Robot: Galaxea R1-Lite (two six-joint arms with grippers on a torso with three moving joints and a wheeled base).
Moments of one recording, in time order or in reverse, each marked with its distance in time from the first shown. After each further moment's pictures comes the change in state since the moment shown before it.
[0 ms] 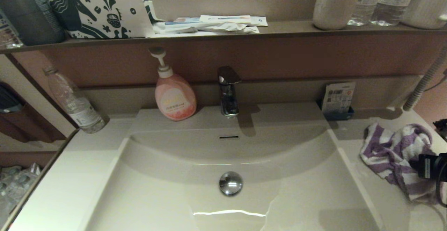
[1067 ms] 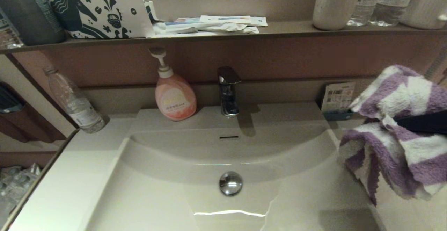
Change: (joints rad) left arm 0.000 0.000 0.000 0.000 0.000 0.000; right arm 0.846 -0.297 -0.722 0.856 -0.086 0.568
